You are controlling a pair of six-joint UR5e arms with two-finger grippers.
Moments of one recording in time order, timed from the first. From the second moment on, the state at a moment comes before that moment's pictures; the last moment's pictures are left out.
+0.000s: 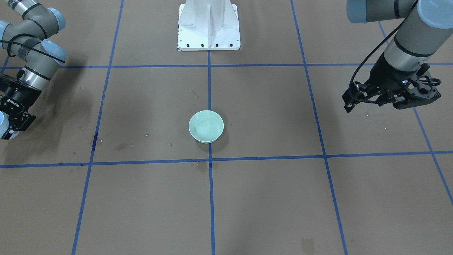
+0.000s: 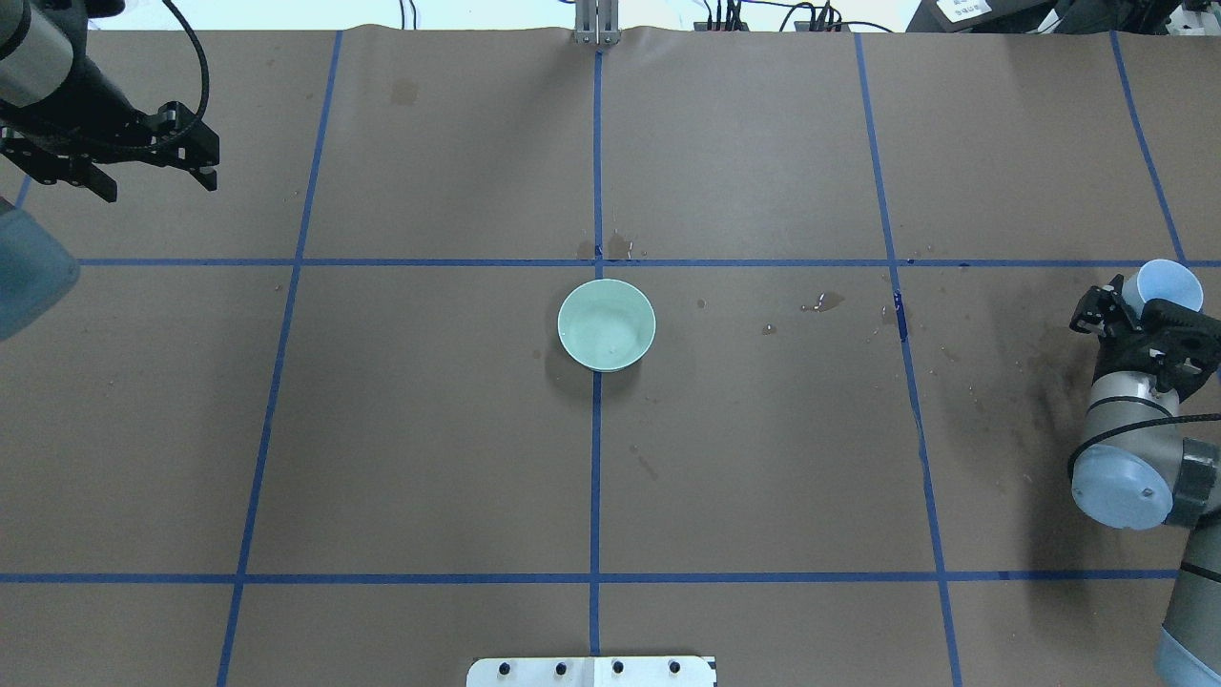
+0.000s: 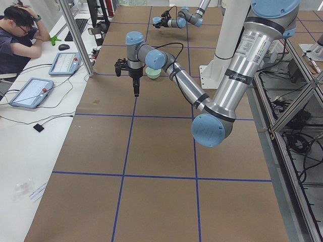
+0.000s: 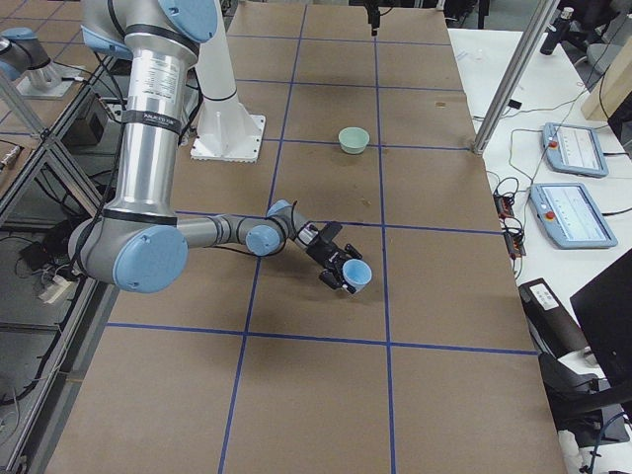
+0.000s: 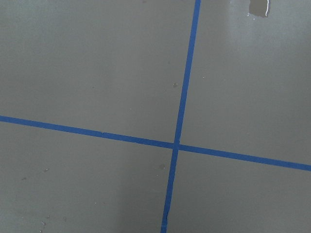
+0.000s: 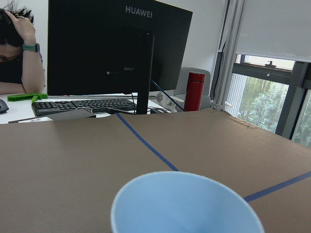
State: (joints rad) left arm -1.06 -1.98 -1.94 -1.32 -2.15 -0.86; right arm 0.47 -1.77 1.68 -1.21 0.66 1.86
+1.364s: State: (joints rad) left arm -1.06 -1.98 -1.94 -1.32 -2.14 -0.87; right arm 0.40 -1.85 1.66 -1.21 0.64 1.99
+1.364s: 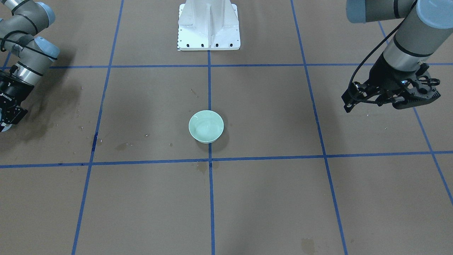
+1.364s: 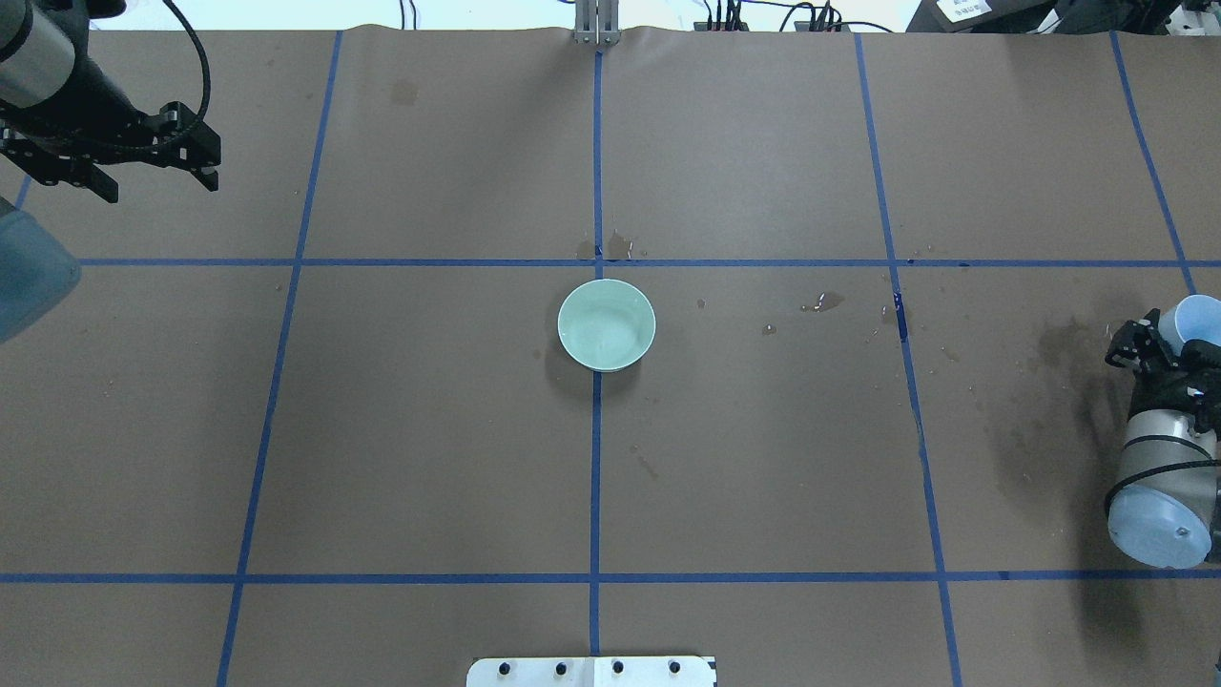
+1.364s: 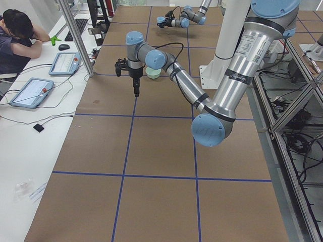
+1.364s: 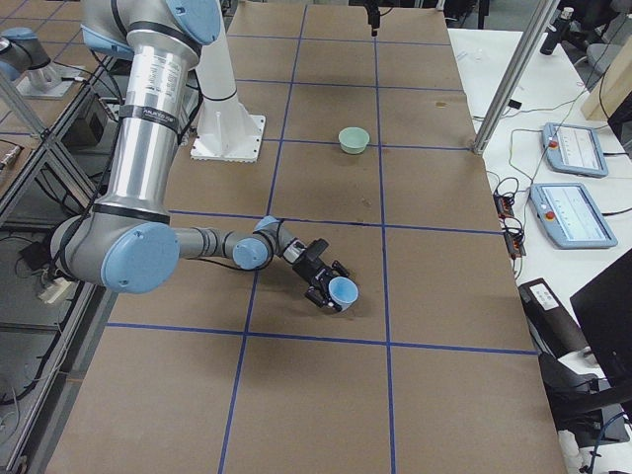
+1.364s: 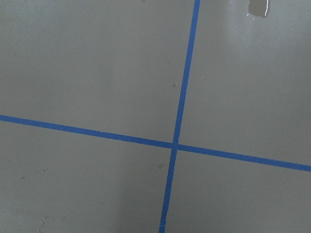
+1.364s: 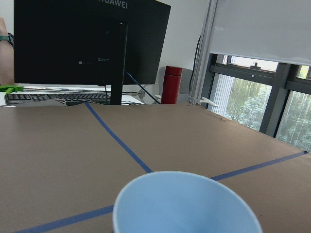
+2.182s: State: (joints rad) left arm -1.06 -1.98 -1.93 -1.32 -2.14 -0.87; right arm 0.38 -1.87 1.66 -1.21 0.62 2.01
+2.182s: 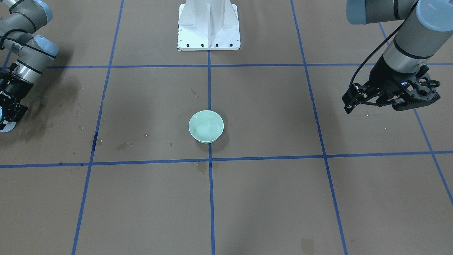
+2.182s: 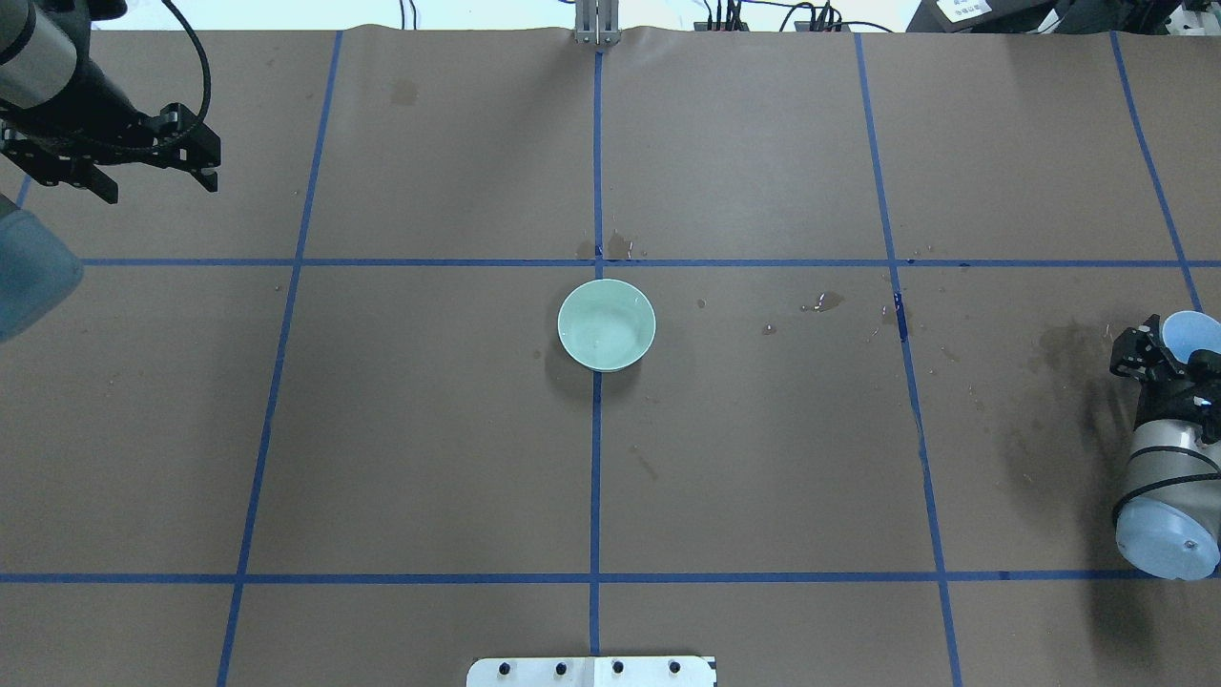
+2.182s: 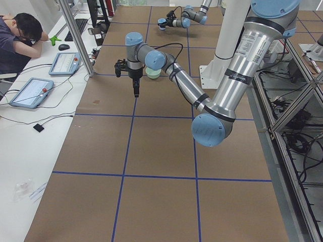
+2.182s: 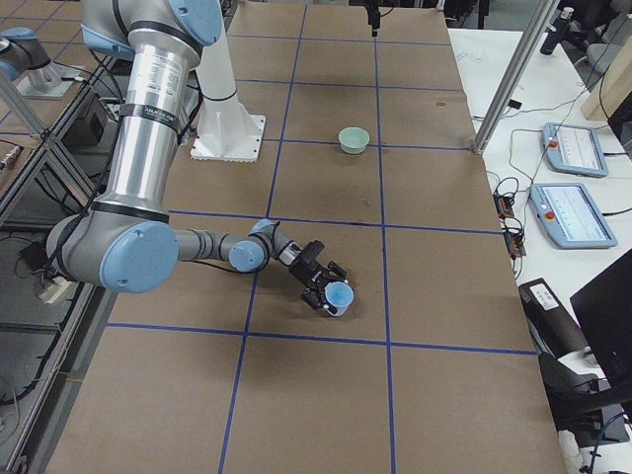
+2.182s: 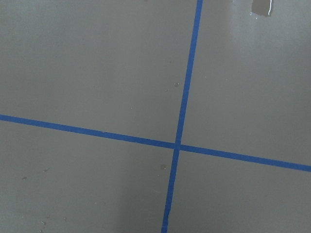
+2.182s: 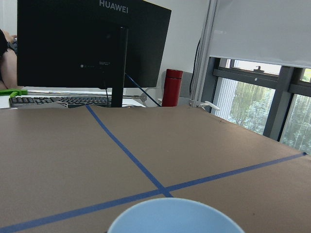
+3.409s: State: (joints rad) left arm -1.06 -1.98 -1.93 -1.32 -2.15 -0.87; right arm 0.35 -1.93 1.70 -1.21 0.61 2.01
